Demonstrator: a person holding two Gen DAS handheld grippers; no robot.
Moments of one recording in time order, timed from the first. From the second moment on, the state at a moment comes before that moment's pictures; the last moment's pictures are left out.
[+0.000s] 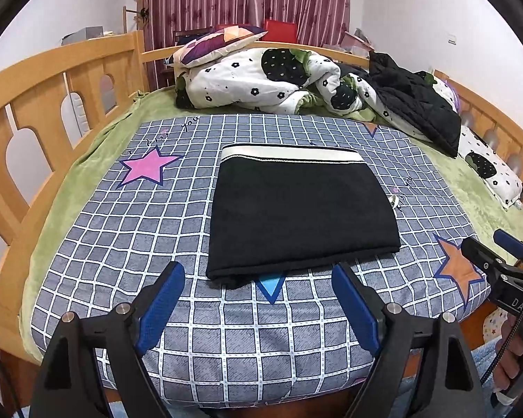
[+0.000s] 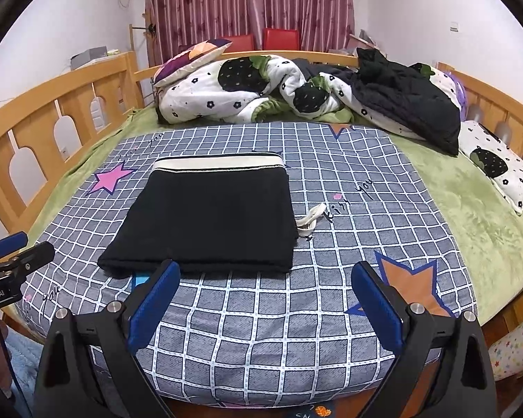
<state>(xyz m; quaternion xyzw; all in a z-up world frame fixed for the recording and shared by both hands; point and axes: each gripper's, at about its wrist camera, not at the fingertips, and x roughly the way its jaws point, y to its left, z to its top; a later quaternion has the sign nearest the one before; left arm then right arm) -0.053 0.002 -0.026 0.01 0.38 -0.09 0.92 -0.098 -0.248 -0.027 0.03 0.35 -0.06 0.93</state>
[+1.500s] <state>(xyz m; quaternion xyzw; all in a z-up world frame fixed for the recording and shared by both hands) -0.052 0.006 -0.033 0.02 0.38 -0.08 0.92 -0.096 -0.256 -0.031 0.02 0.36 -0.06 0.93</state>
